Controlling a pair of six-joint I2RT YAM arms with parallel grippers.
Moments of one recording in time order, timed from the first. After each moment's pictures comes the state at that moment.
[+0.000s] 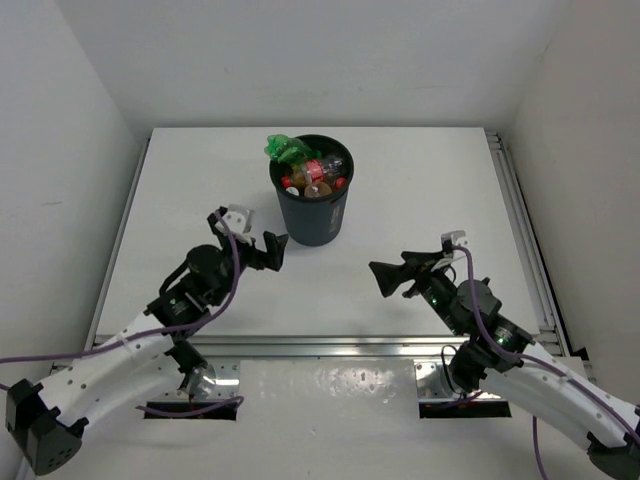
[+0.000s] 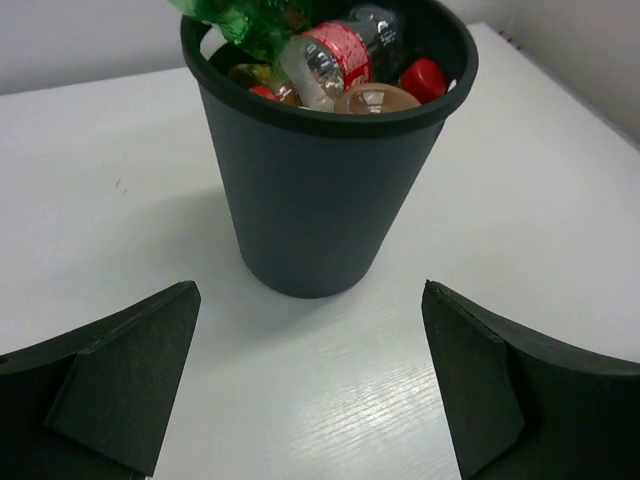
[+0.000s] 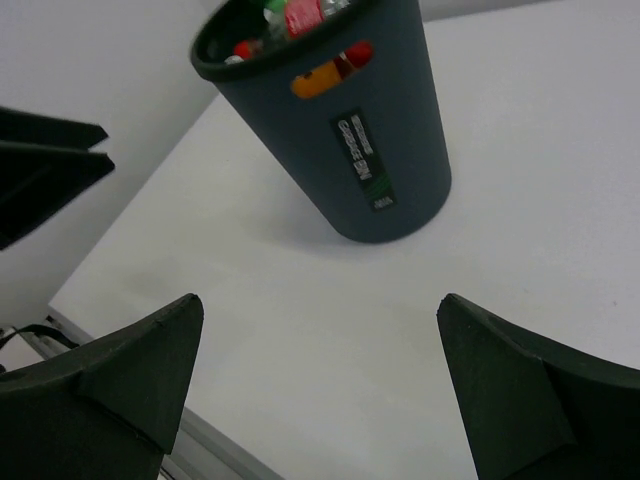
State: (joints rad) left arm -0.79 0.73 0.56 0.11 -0.32 -0.13; right arm 0.85 0.39 0.29 0.04 0.33 0.44
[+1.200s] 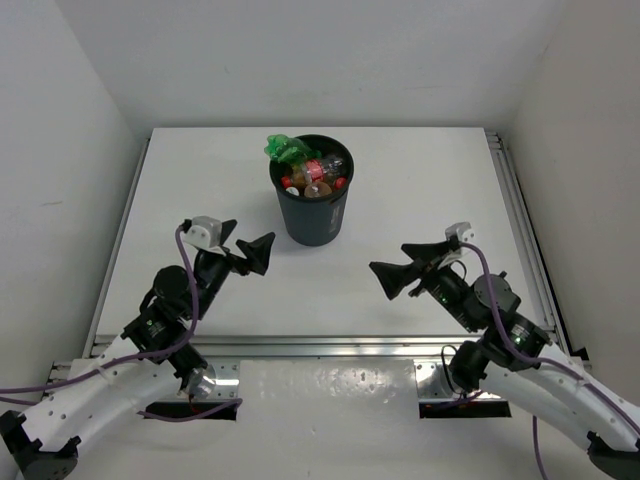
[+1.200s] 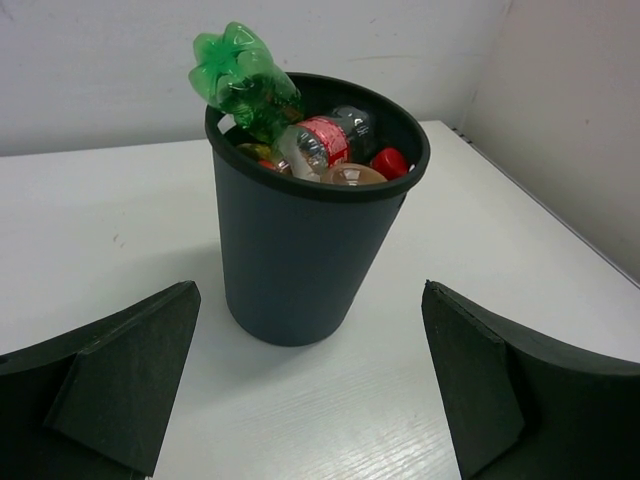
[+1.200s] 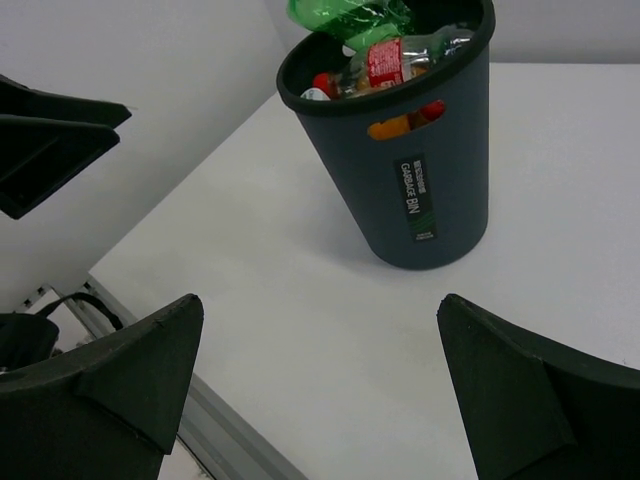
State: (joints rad) left arm -0.82 0.49 0.50 0.12 -0.34 -0.16; right arm 0.85 0.40 0.46 -0.06 0.20 0.33
